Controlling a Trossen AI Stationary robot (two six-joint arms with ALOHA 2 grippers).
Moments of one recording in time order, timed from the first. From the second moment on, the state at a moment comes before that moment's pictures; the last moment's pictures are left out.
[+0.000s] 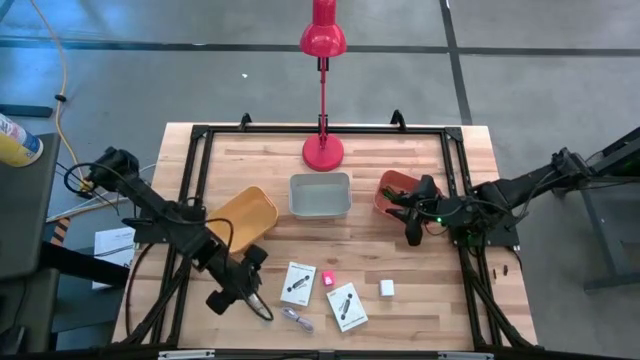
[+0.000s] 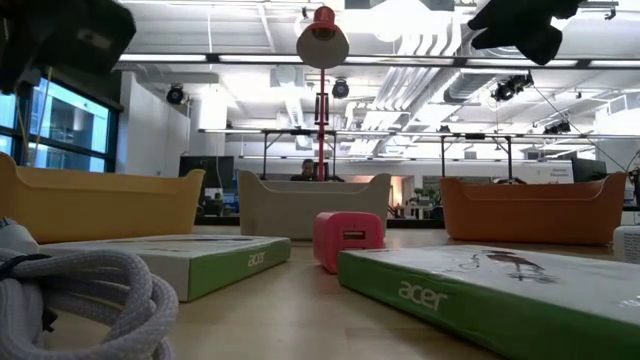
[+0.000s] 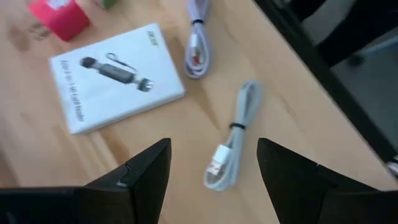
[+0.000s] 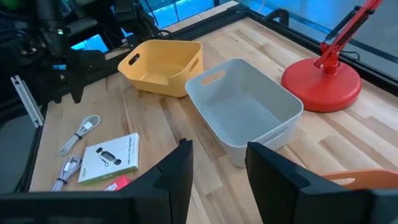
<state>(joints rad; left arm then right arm) -0.57 1.35 0.85 -0.50 -0.04 -0.08 0.38 0.85 0.73 -0.43 0.58 0.61</state>
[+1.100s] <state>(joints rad) -0.66 1.69 0.91 -0.45 -0.06 -0.09 0.38 0.85 0.73 -0.45 0.60 0.60</state>
